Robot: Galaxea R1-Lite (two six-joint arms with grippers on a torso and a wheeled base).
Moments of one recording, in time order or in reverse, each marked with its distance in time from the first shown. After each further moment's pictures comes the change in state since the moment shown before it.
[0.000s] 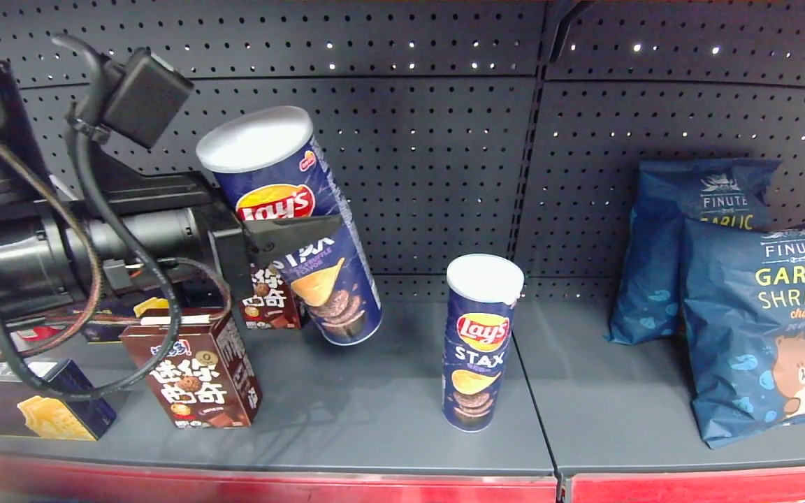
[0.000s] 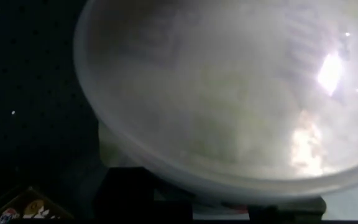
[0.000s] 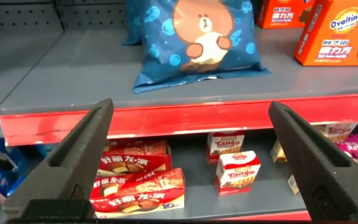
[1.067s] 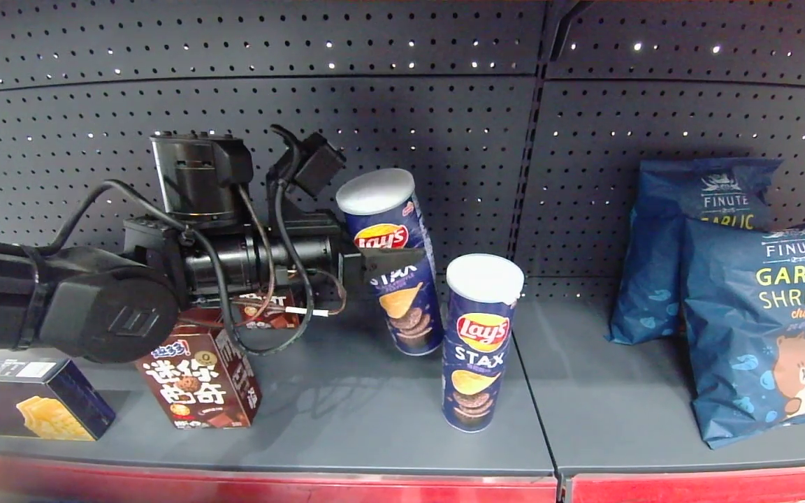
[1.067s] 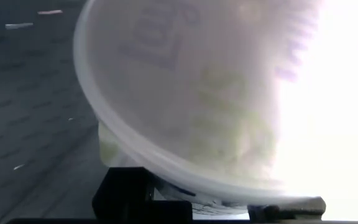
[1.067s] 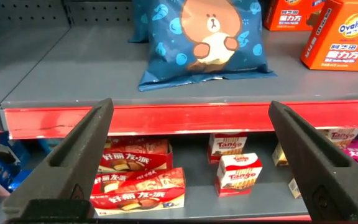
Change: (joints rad) left arm -0.025 0.358 -0.146 -0.137 -0.199 -0.017; right arm 0.000 0.000 0.000 0.002 0.030 -0.025
